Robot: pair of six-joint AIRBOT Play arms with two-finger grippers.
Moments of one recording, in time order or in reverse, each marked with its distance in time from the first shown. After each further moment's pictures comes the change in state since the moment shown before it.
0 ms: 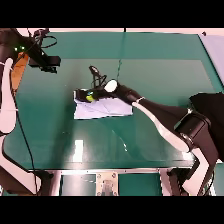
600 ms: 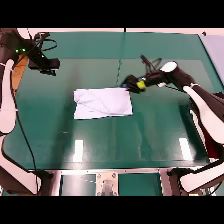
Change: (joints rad) left arm 0.005 0.001 -0.036 0.021 0.000 0.009; right arm -0.558 0.231 -0.279 -0.097 0.429 -0.140
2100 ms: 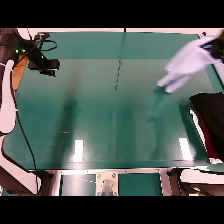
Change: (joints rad) left arm 0.000 0.000 -0.004 0.001 -0.007 -0.002; right arm -0.685 0.264 0.333 -0.024 0.180 0.161
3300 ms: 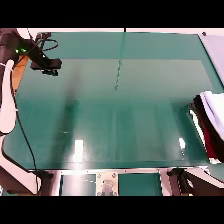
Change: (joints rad) left arm 0.000 0.000 0.000 -0.069 0.003 0.018; right arm -0.810 0.360 -0.583 -0.608 0.265 0.184
